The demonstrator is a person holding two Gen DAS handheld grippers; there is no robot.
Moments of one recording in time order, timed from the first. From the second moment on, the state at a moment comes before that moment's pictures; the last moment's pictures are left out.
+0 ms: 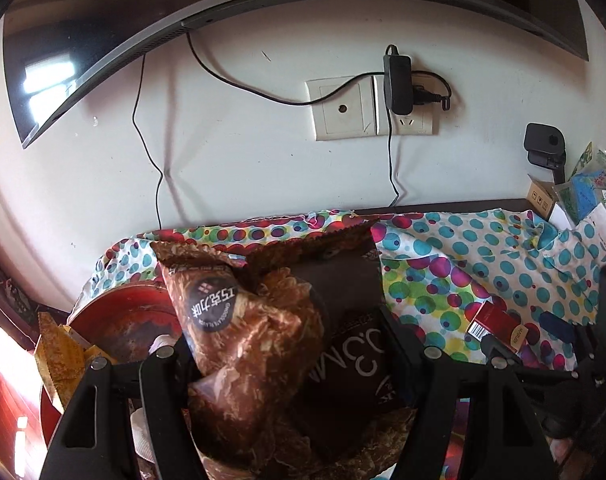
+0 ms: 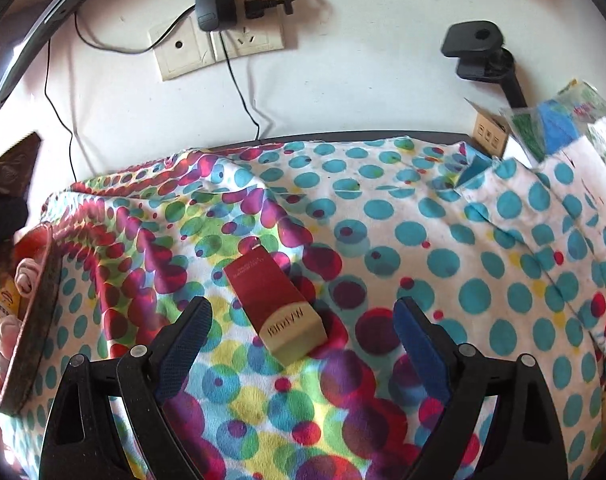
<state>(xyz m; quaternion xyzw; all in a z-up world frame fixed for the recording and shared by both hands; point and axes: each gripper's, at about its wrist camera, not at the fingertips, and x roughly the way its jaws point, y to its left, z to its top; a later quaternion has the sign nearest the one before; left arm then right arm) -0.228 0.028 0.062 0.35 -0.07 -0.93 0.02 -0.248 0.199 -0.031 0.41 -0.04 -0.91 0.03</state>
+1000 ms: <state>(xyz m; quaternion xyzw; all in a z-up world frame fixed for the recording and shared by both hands) -0.051 -0.116 0.034 0.35 0.02 -0.93 0.11 -0.260 0.216 -0.037 0.41 -0.10 -0.90 0.09</state>
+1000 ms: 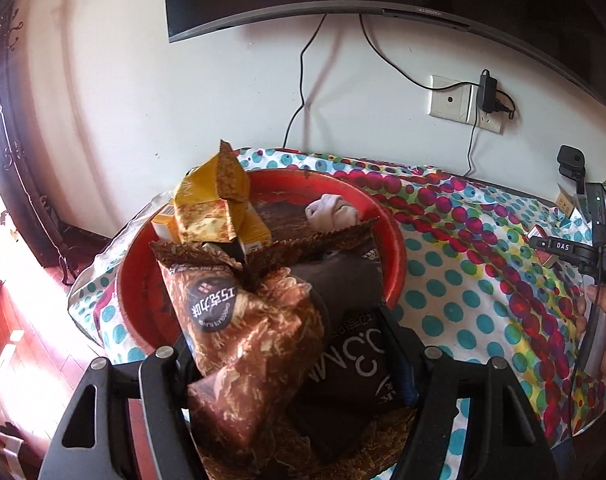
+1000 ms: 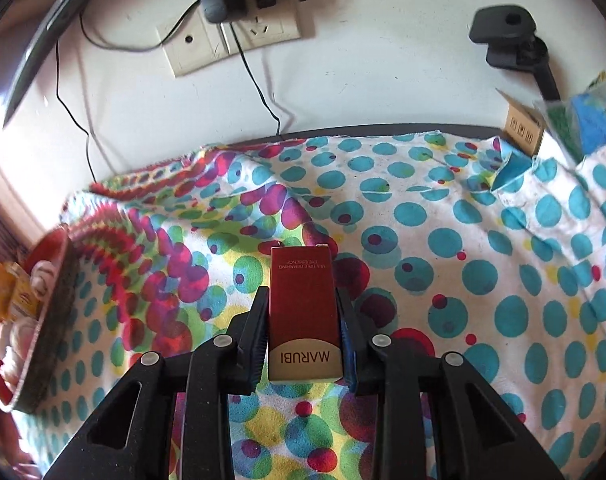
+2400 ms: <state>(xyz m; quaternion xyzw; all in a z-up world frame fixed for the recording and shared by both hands) -0.173 -0.157 0.038 0.40 0.03 -0.90 0.13 -0.185 0.170 -0.030 0.40 -0.07 -0.90 0.15</state>
